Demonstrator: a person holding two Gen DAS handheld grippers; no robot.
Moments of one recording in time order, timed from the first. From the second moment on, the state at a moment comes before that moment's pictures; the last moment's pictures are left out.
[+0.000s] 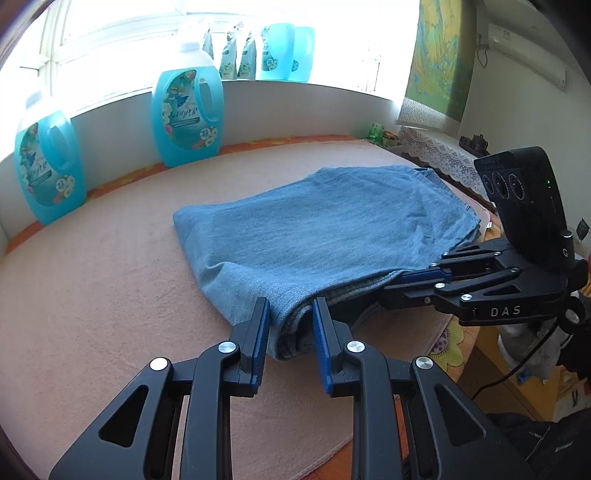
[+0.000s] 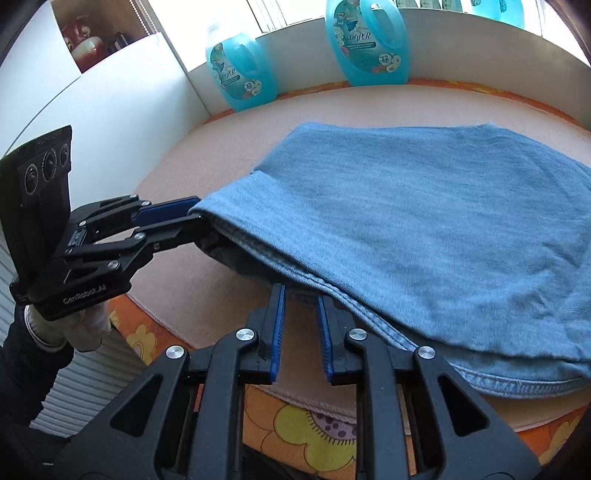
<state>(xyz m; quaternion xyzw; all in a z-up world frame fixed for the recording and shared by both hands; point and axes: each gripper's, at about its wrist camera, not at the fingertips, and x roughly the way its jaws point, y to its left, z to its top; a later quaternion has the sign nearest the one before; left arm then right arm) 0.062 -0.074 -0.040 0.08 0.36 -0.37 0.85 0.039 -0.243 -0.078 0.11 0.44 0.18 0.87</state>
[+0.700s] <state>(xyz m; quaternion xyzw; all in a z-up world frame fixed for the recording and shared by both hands) 0.070 -0.015 -0.031 0.06 0.34 -0.31 0.89 0.083 -0.184 -0.093 0.22 0.46 0.29 0.81</state>
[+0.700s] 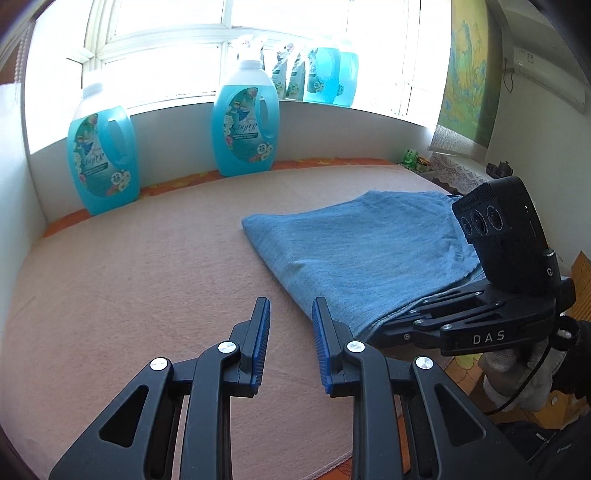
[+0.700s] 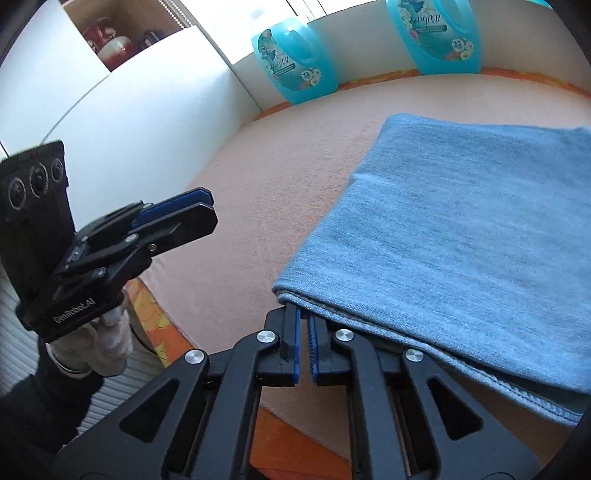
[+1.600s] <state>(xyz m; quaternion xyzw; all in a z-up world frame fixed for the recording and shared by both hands) 0.087 -0.046 -0.081 -0.04 0.41 -0.29 0.86 0.216 -0.171 -0.048 0.07 0.49 0.23 0.84</state>
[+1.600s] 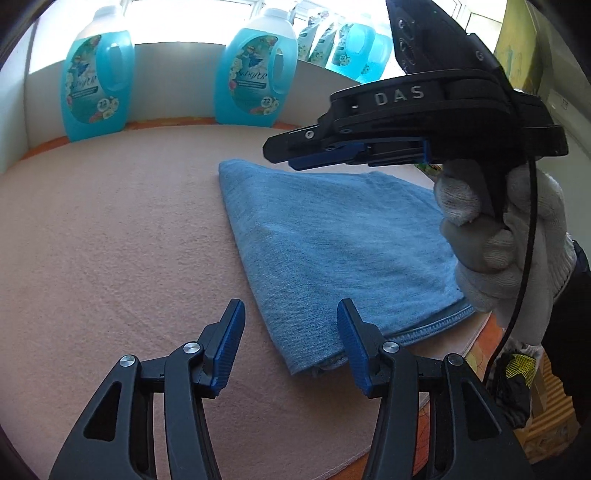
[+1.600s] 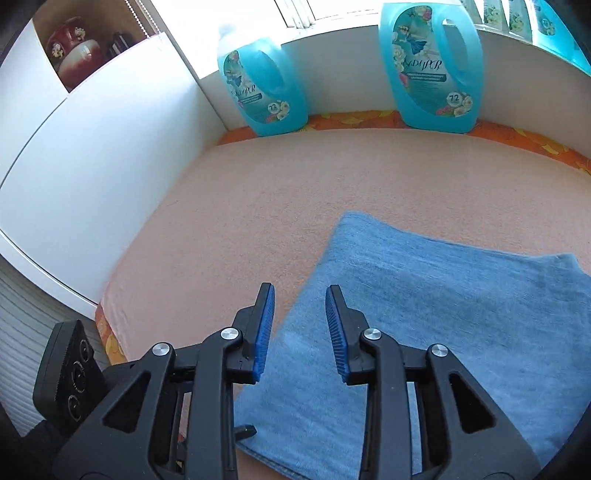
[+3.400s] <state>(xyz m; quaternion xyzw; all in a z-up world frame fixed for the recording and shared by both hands) 0.101 -0.047 -0.089 -0.18 0.42 -0.31 0.84 0.259 -0.160 -0.038 0.00 0.57 0.15 0.81</state>
